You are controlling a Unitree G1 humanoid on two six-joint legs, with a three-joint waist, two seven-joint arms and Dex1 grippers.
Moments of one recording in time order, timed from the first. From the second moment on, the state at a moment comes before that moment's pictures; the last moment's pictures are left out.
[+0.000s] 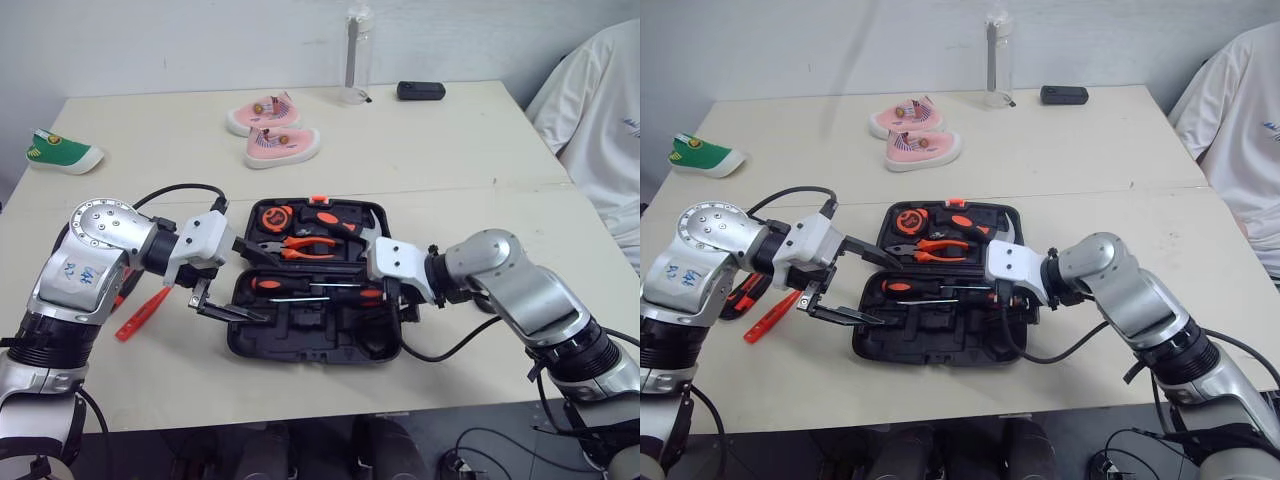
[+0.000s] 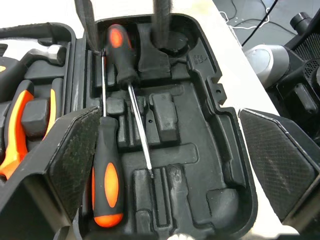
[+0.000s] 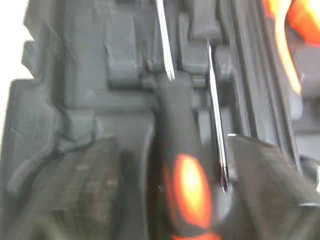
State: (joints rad) left arm -0.63 0.87 -0.11 -0.07 -0.39 0.32 -1.46; right arm -0.70 -0.70 0.34 -0.29 0.22 0.73 1.19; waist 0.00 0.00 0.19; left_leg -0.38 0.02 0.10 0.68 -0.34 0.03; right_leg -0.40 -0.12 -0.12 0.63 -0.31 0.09
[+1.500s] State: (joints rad) left arm -0.66 0.86 -0.11 -0.06 -0.39 0.34 -1.44; right arm -0.54 -0.53 0.36 -0.04 0.14 0.36 1.05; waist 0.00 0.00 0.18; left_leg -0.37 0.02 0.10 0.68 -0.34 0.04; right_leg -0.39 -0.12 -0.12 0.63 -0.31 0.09
